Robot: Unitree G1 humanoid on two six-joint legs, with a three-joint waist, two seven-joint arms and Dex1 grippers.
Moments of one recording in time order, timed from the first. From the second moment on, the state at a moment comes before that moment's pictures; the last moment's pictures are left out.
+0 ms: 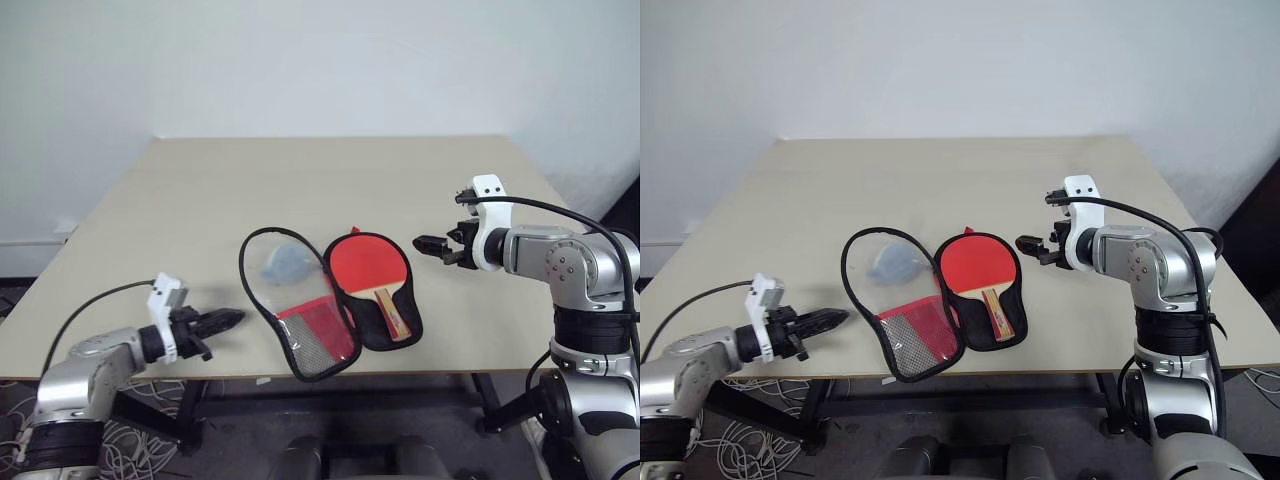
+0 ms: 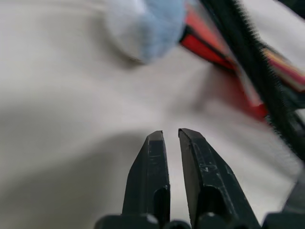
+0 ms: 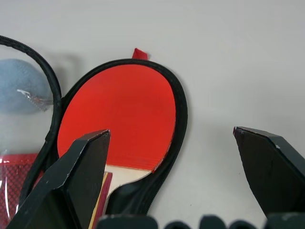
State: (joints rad) left arm -0.07 0.69 0.21 0.04 -0.56 0.66 -0.99; right arm -0.72 -0.46 -0.10 -0.14 0.45 1.40 0.37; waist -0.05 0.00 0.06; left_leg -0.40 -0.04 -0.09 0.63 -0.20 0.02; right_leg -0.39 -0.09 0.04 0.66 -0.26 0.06
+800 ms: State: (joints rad) left arm -0.32 0.28 -0.10 -0.11 -0.56 0.77 -0.70; right arm -0.78 -0.49 -0.13 -0.03 0.42 1.29 0.35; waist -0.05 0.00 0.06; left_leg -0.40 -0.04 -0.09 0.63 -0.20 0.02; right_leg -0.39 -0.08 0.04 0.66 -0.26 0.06
